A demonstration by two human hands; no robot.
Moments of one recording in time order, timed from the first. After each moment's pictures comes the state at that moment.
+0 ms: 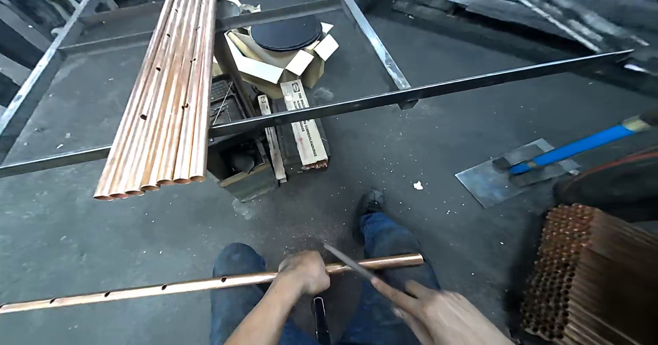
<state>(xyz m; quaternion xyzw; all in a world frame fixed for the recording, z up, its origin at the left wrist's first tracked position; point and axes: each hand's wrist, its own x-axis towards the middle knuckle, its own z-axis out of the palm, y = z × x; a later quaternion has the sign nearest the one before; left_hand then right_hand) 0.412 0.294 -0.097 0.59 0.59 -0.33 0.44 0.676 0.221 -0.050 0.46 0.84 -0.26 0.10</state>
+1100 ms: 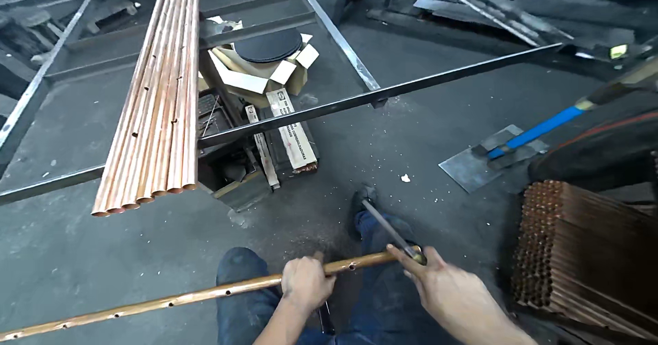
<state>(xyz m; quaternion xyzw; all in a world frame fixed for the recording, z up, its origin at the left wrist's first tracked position) 0.423 0.249 -0.104 0.69 0.62 -0.23 0.29 0.680 0.205 -0.058 0.66 0.73 -0.11 0.09</state>
